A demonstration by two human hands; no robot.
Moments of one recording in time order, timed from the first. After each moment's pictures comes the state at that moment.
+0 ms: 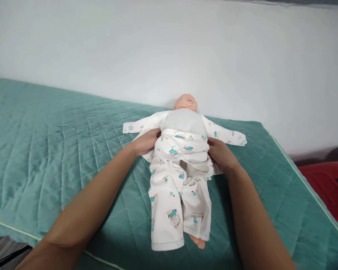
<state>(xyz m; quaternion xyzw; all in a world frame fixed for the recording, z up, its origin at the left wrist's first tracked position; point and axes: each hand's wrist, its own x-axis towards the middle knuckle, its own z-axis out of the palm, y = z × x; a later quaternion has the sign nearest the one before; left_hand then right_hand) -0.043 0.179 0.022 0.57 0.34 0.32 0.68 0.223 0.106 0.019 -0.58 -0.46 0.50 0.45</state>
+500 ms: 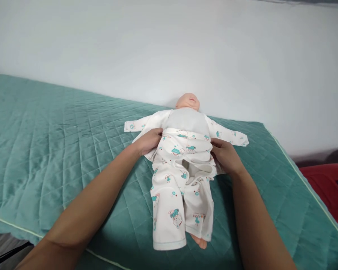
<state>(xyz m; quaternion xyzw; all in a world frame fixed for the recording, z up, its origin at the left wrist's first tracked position) -0.041 0.179 0.017 0.56 0.40 0.33 0.65 0.229 0.096 0.023 -0.62 -0.49 0.42 0.45</state>
